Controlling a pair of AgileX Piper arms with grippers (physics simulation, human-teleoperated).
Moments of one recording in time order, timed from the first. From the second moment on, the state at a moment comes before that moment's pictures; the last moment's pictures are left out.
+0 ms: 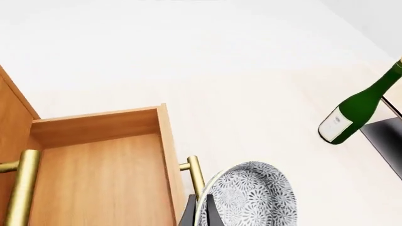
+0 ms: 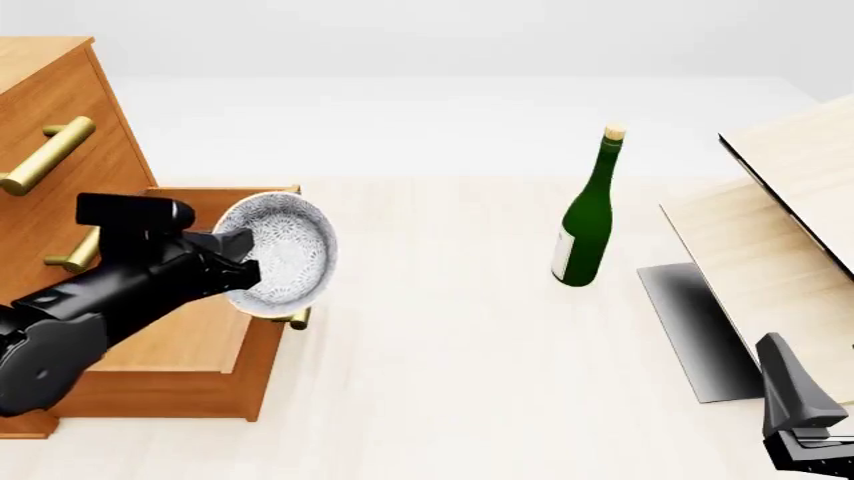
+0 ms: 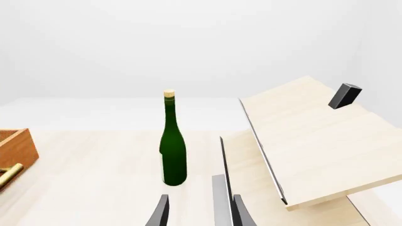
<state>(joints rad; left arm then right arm) -0.30 1.15 -0.51 -0.19 -0.14 0.00 0.01 0.00 0.00 0.00</state>
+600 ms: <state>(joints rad) -0.18 1.09 -0.46 -0.18 -0.12 0.00 0.01 0.00 0.00 0.00</state>
